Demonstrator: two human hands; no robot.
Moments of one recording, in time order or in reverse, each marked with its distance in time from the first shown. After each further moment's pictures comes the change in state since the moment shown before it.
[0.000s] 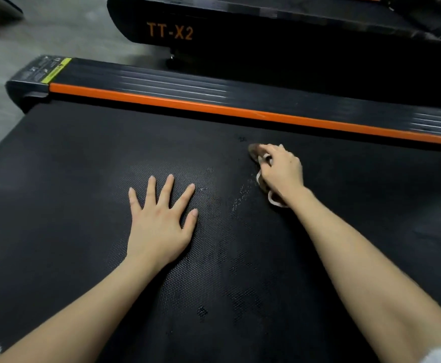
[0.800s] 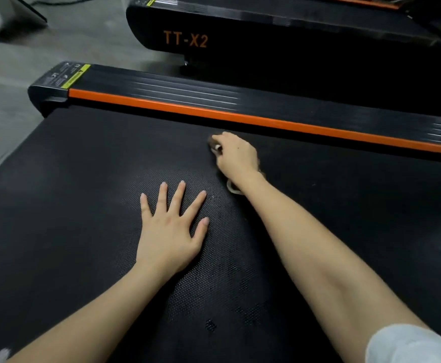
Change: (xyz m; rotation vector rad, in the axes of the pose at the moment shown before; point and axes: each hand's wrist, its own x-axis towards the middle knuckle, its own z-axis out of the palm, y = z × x) left_hand 0.000 -0.001 -0.001 -0.021 -0.016 -0.001; right_hand 0.042 -0.097 0.048 -0.072 -0.044 -0.252
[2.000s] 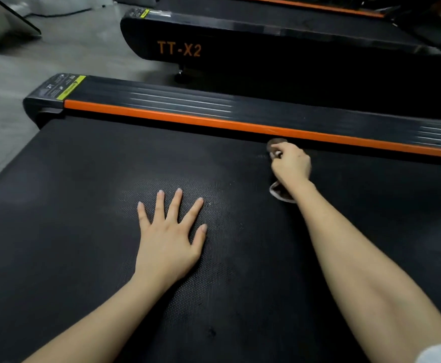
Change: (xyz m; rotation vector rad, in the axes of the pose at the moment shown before) left_hand 0.002 0.000 0.004 0.019 0.025 0.002; right_hand -0.018 0.096 -0.044 0.038 0.100 0.420
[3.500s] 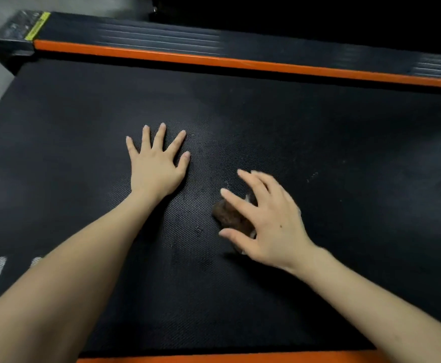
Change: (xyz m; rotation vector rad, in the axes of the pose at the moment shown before) left_hand -0.002 0.001 -0.007 0.005 -0.021 0.006; right_hand -0.271 0.014 -0.076 -0.030 -0.094 -0.697
